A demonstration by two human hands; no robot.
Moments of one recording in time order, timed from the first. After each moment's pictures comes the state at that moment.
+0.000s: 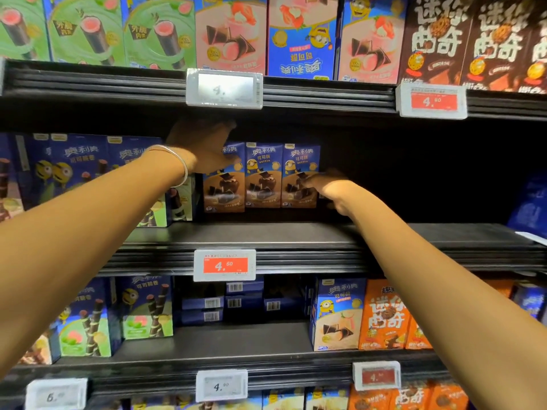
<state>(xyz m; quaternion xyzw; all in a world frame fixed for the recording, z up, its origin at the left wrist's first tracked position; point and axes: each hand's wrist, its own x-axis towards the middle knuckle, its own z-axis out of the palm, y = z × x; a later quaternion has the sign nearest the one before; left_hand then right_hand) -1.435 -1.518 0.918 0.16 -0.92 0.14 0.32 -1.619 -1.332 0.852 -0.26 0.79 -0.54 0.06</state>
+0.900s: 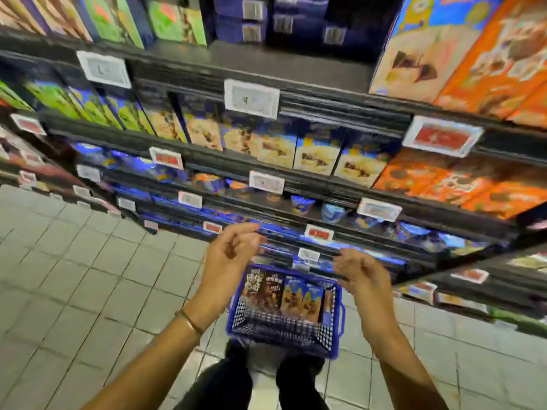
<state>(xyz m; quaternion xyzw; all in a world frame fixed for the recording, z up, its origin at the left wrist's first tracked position) -1.221 -1.234 0.432 0.39 -0.60 -0.64 0.28 -1.397 -1.072 0.416 -0.14 0.74 -0.58 0.31</state>
